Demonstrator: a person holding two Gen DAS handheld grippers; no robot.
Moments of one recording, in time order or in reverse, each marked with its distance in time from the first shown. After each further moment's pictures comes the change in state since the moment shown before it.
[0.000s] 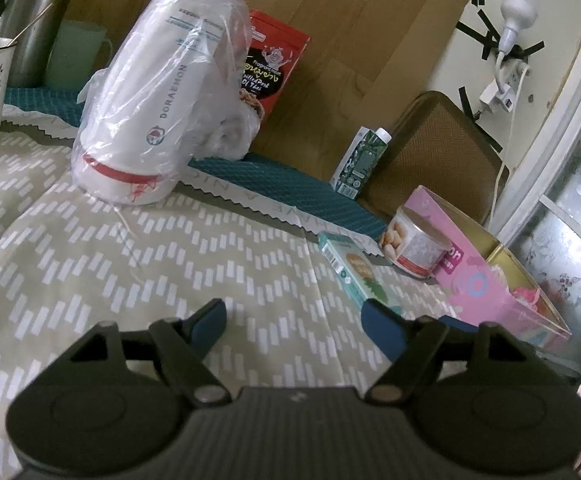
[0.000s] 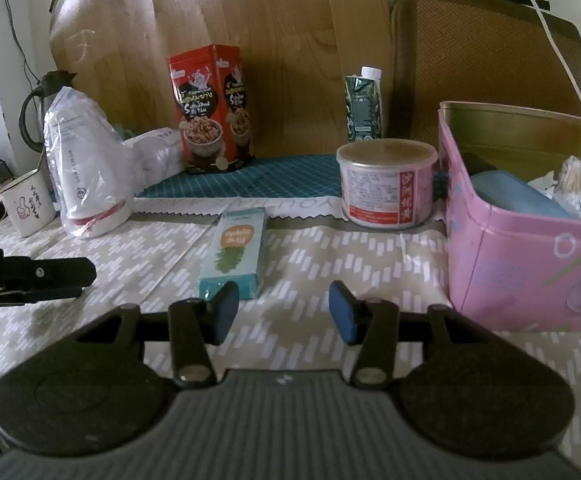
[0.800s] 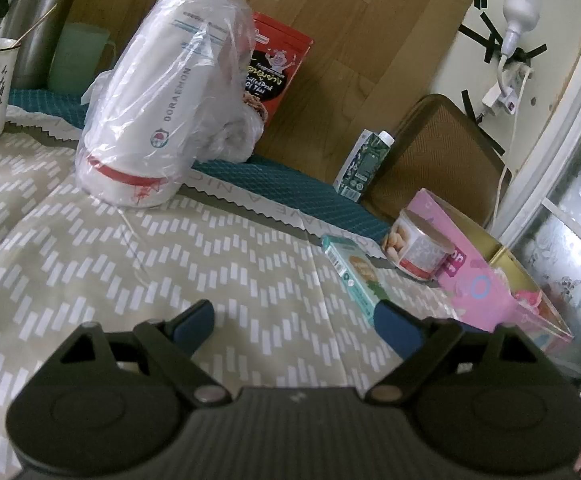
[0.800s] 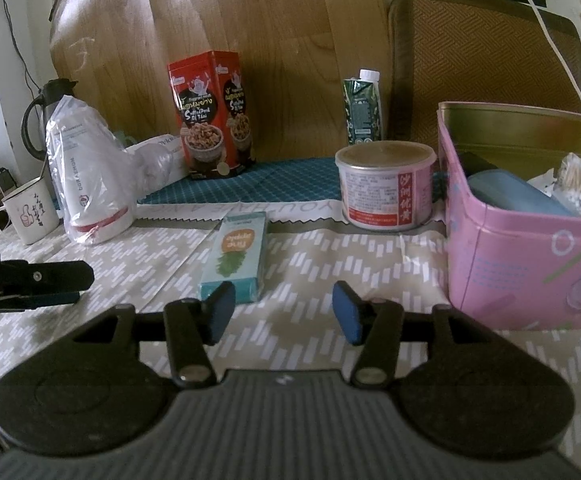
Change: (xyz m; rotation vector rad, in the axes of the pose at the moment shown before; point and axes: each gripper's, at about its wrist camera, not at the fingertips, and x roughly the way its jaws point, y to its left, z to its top) left arm -0.001 0.000 0.000 -0.005 -0.008 0.007; right arm -0.003 -0.001 0.000 0.015 -0.012 0.007
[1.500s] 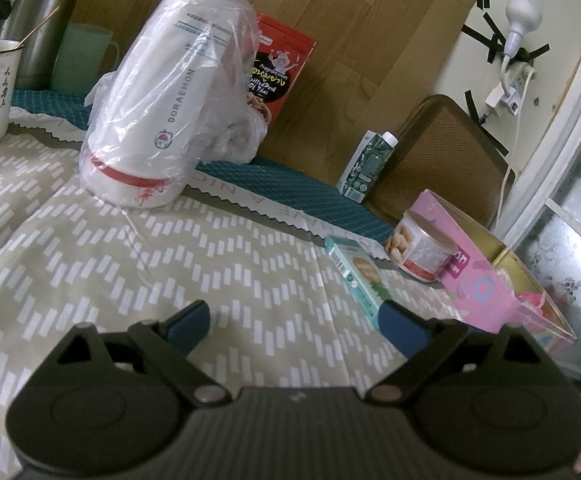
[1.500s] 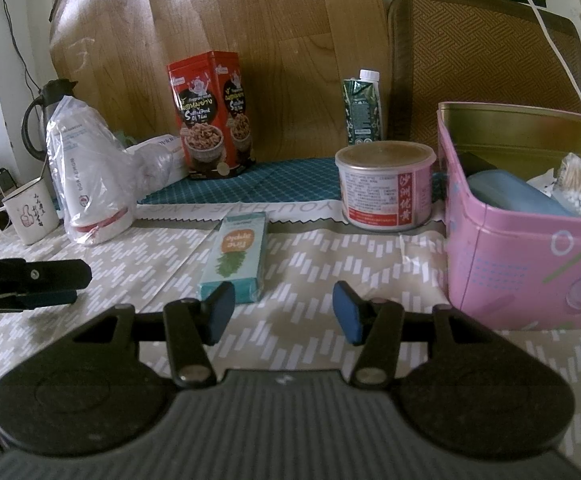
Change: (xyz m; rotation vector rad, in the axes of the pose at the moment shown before) left arm 0.000 0.001 0.001 0.001 -0.002 0.011; right arm 0.000 0.000 0.000 -0.001 -0.001 -0.001
